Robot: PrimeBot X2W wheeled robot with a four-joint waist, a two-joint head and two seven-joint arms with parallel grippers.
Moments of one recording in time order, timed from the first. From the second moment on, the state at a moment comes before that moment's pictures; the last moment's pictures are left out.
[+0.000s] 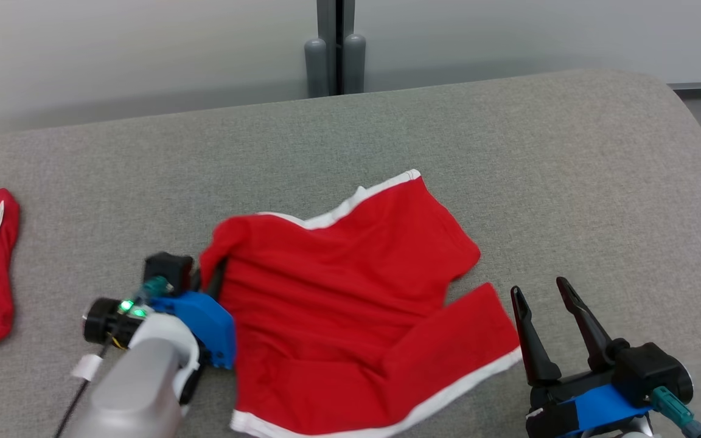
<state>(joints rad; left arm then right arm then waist) -0.61 0.17 -0.58 1.08 -0.47 -0.13 -0.24 -0.04 -0.05 0.09 0.15 0.12 0.13 -0.26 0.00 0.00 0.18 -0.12</state>
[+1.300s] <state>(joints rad) -0.06 0.15 -0.11 0.28 -0.21 -0.07 -0.26 0.04 -0.05 0.03 0.19 0.12 0.13 -0.26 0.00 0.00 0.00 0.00</state>
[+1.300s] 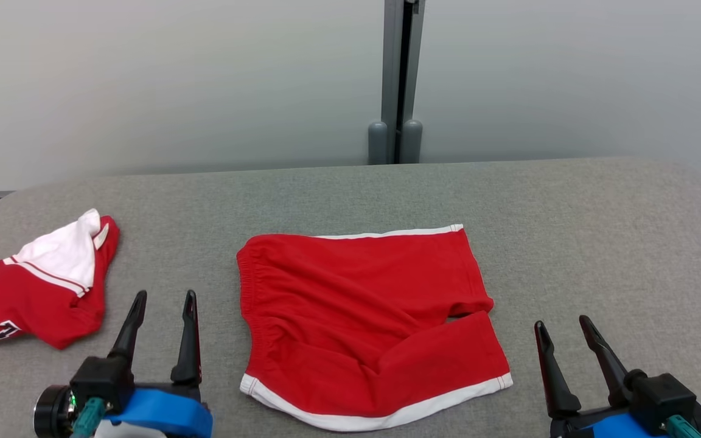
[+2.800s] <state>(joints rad) -0.03 0.13 -0.21 0.46 -0.15 -0.13 -0.26 0.01 -0.07 0.07 0.38 0.12 0.13 -0.26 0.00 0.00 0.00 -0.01</state>
